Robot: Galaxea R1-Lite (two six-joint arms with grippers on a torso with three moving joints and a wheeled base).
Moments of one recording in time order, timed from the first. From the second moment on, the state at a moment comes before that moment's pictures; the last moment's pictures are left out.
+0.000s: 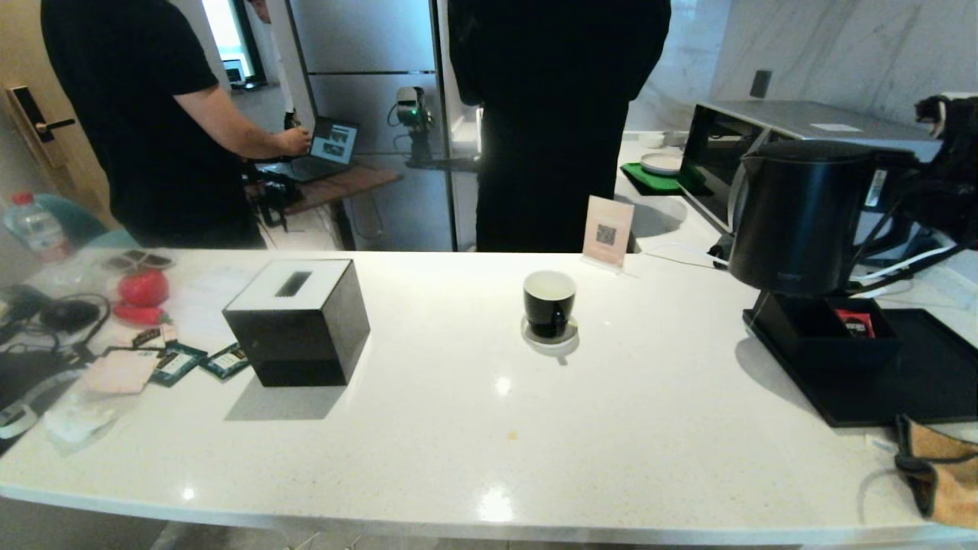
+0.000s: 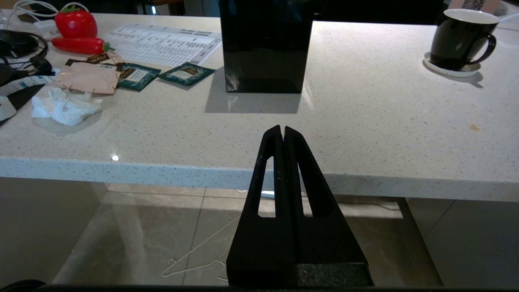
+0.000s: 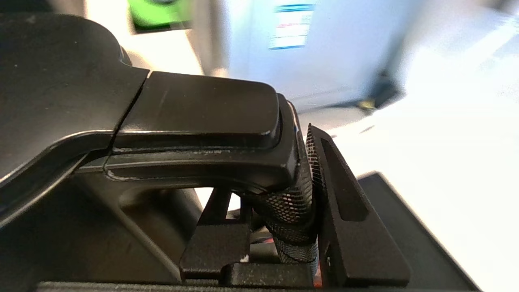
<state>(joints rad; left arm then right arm) 0.00 0.00 0.00 -0.01 0.01 -0.04 -0.19 1.83 -1.35 -0.43 -0.31 -0.03</state>
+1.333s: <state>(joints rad) 0.00 0.00 0.00 -0.01 0.01 -0.04 -0.72 1.84 -1.27 -0.55 -0.30 0.03</state>
